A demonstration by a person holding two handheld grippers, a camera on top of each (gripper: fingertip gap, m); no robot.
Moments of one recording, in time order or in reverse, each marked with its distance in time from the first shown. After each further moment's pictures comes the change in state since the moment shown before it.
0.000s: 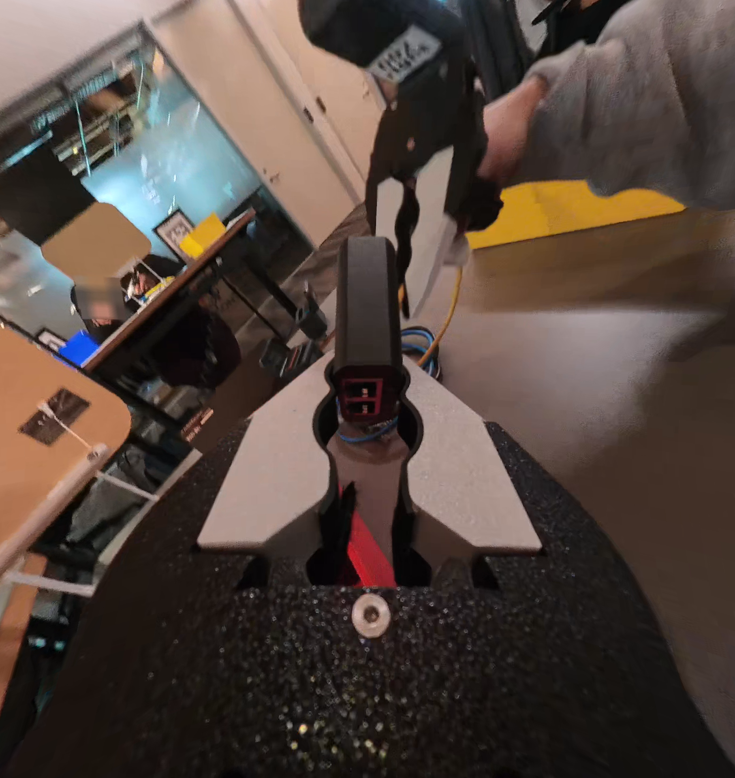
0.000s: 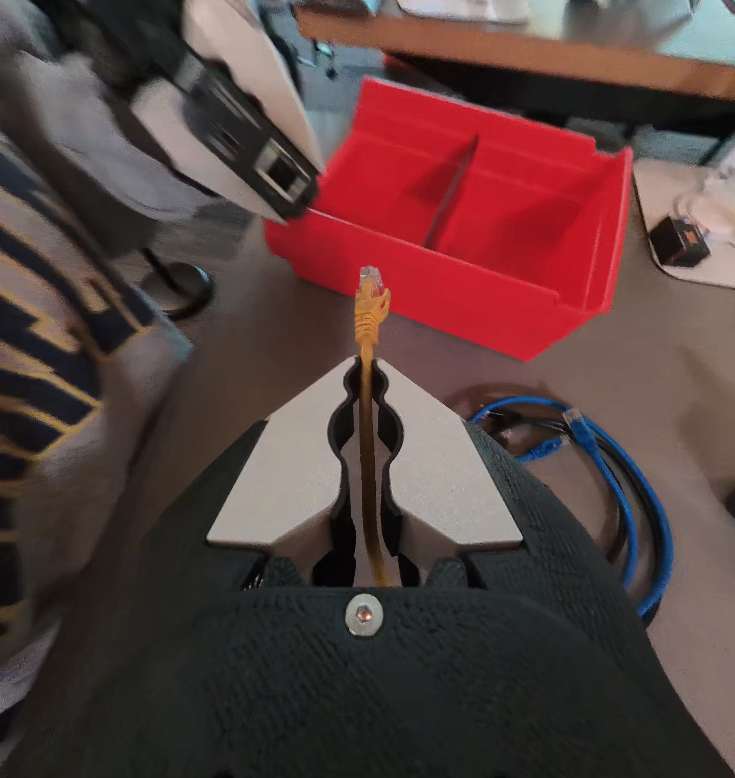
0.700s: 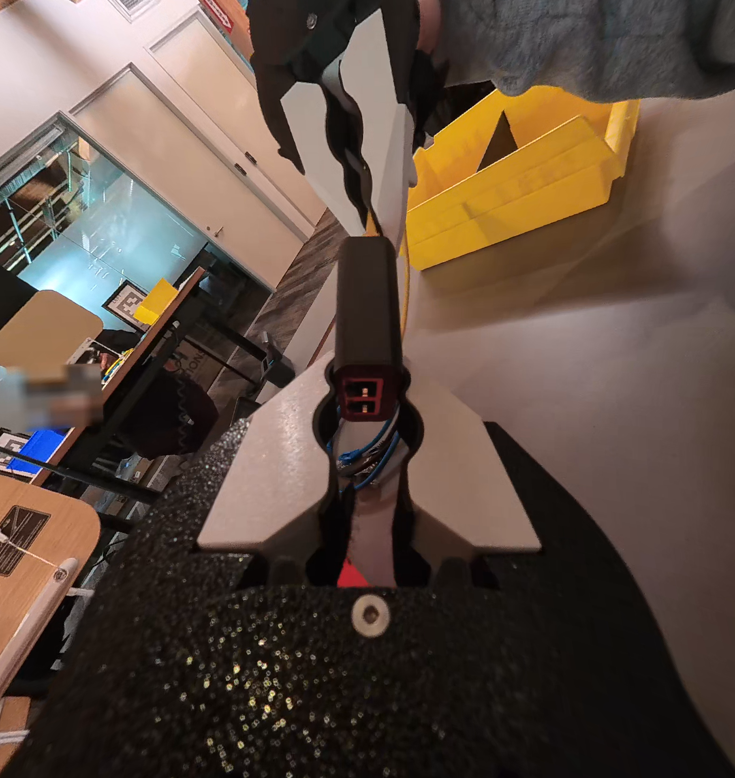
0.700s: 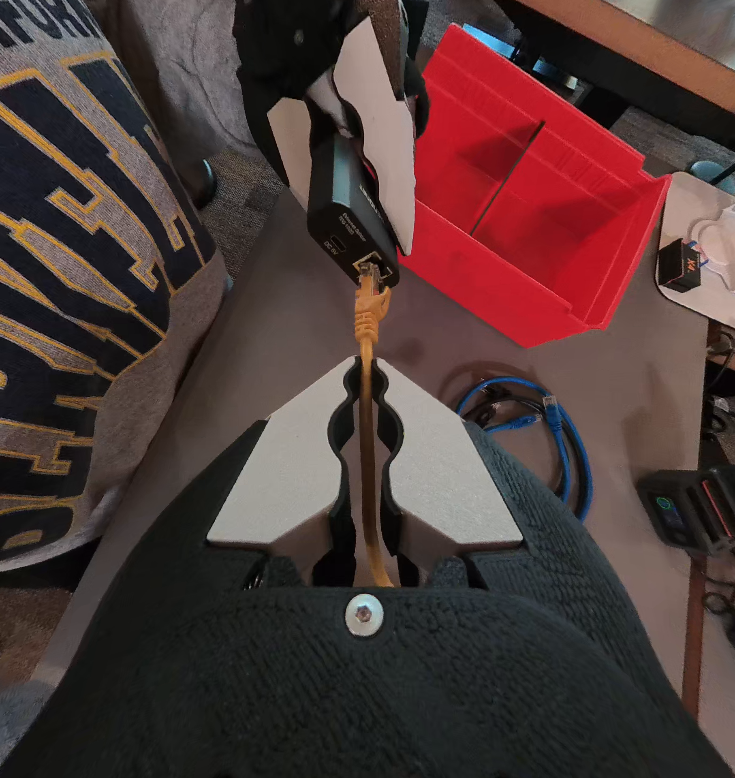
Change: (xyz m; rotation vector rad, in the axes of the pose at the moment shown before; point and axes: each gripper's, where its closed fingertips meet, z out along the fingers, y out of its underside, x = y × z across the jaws) left arm 0.027 -0.020 0.027 0.069 0.162 0.150; right arm -0.040 -0.013 -0.043 -0.206 -0.030 -0.200
